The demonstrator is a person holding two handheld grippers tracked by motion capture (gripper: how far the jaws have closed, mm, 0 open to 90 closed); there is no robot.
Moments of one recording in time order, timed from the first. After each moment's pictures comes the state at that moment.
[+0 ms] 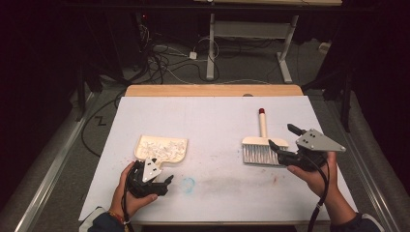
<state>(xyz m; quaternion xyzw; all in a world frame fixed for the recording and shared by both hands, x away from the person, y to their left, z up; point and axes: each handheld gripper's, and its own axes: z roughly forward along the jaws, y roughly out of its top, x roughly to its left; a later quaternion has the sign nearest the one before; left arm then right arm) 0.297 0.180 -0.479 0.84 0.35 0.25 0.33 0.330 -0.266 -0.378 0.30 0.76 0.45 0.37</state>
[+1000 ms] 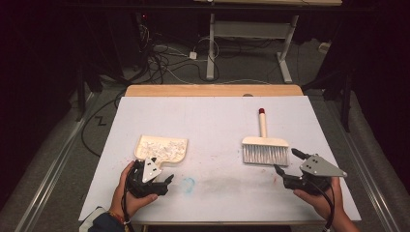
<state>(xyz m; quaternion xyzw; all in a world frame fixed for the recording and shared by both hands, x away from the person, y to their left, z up) 0.296 0.180 -0.476 0.84 0.35 0.26 0.33 0.297 -0.291 -0.435 0.31 0.78 0.42 0.34</state>
